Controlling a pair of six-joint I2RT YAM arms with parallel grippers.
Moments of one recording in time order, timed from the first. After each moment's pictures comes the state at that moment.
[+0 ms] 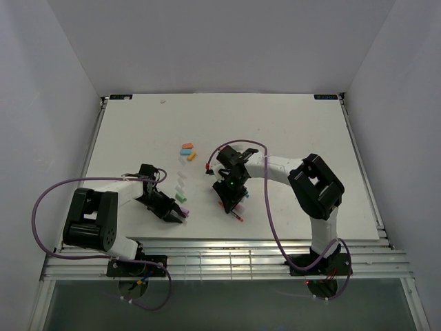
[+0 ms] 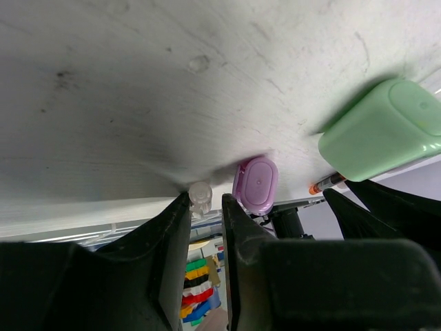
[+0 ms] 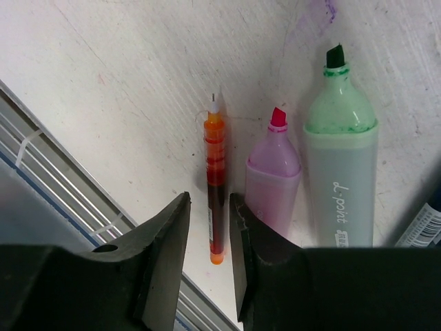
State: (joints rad) left arm -0.15 1.48 0.60 -0.65 0.49 -0.99; right arm 0.82 1.95 1.30 -0.73 -0.44 -0.01
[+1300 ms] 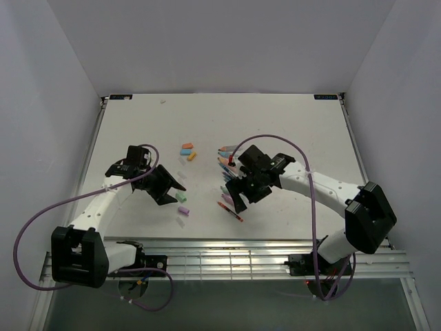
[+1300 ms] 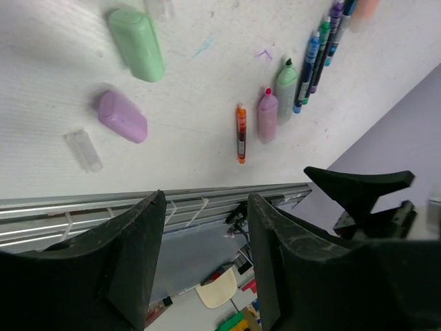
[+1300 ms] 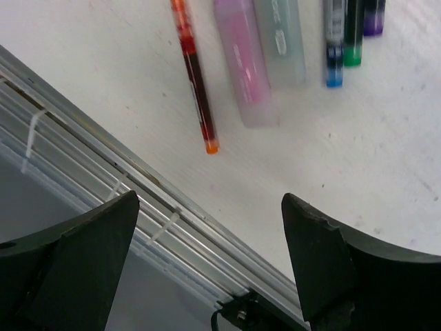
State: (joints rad) left arm -0.15 1.20 0.80 -0.78 0.47 -0.95; right arm 0.82 1.52 1.12 -0.79 -0.24 0.17
